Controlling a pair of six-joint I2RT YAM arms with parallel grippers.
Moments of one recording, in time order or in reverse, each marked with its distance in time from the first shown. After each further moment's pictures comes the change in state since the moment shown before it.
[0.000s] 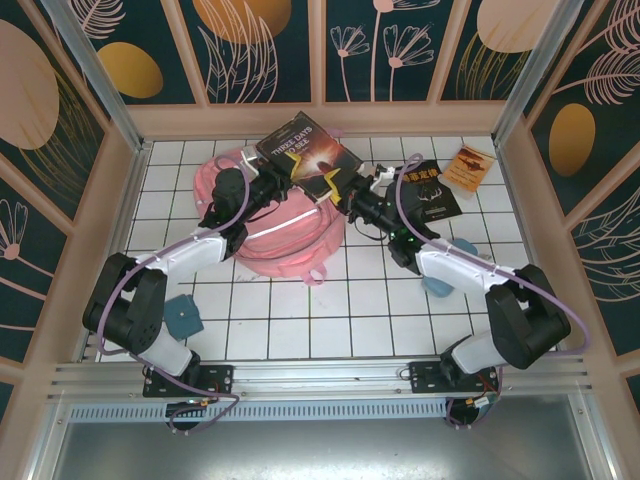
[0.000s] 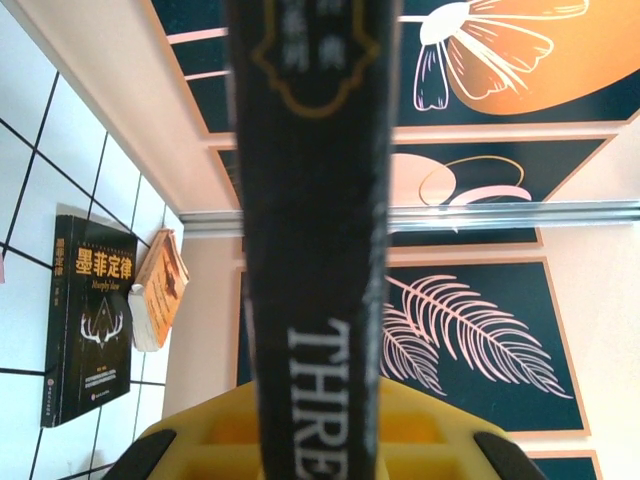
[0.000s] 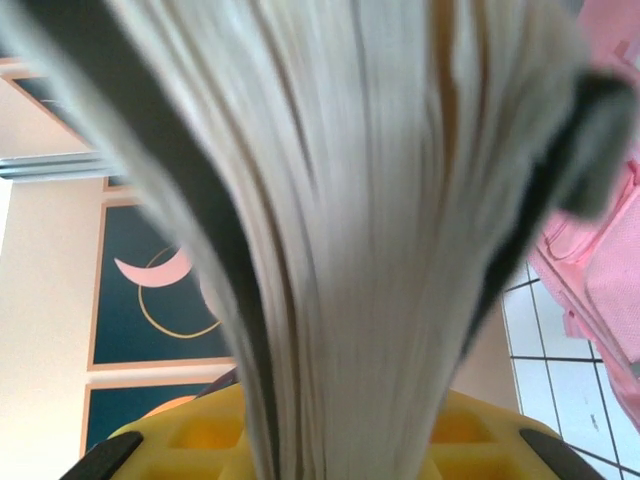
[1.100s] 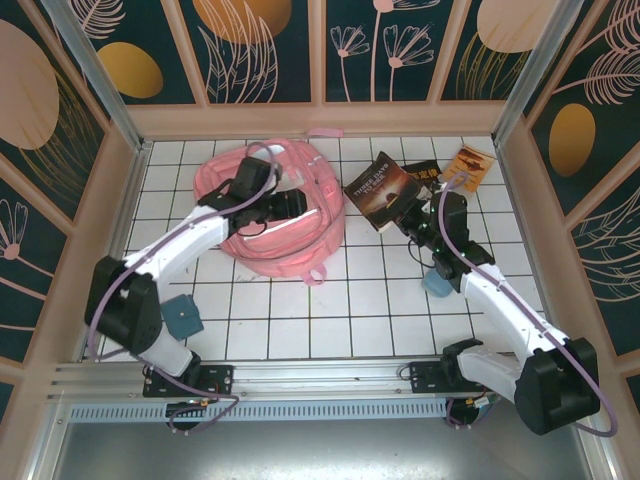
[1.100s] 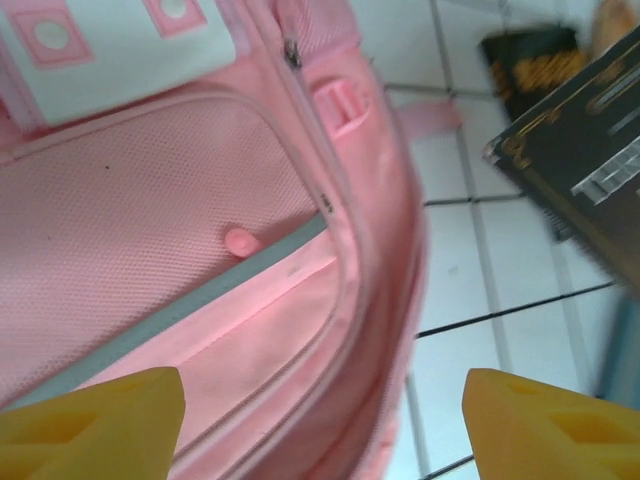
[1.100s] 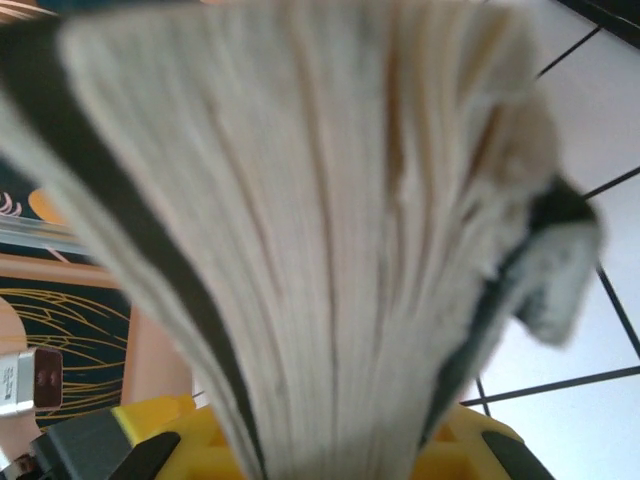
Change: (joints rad) left arm -0.062 0.051 0.352 -1.183 -0.152 1.049; right arm -0.256 -0.379 -0.130 -0.675 0.121 -0.619
